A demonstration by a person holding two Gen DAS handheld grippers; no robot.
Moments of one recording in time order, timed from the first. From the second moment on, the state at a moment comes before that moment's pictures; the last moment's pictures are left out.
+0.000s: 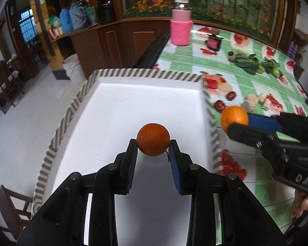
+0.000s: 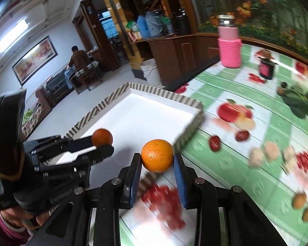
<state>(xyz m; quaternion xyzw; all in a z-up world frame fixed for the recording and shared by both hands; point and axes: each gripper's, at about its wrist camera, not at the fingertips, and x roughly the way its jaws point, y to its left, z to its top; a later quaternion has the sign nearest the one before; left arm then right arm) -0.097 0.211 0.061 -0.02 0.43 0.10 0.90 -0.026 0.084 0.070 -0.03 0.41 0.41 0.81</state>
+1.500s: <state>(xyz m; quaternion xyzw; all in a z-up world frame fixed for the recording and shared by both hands) -0.090 0.247 0.044 -0.08 0.47 0.10 0.88 -0.024 0.052 0.074 -0.01 0.41 0.38 0.83</state>
